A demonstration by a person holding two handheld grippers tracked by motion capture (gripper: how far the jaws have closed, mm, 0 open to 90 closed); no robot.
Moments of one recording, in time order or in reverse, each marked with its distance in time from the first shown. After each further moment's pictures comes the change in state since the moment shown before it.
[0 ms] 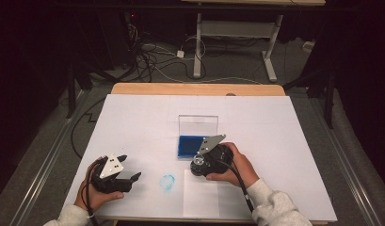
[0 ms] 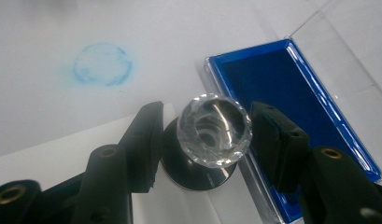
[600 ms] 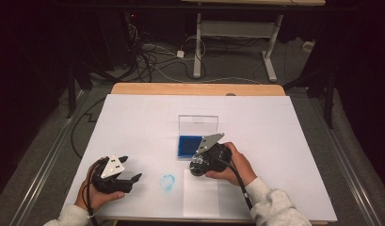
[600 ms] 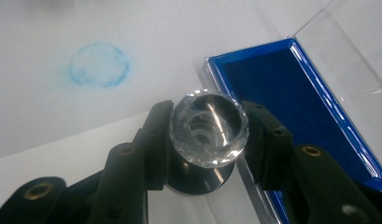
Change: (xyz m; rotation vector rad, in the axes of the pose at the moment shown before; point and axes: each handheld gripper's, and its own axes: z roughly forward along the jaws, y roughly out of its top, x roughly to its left) left arm -0.001 0.000 0.002 0.012 -0.016 0.006; right arm -0.005 0.000 0.006 0.000 0.016 0.003
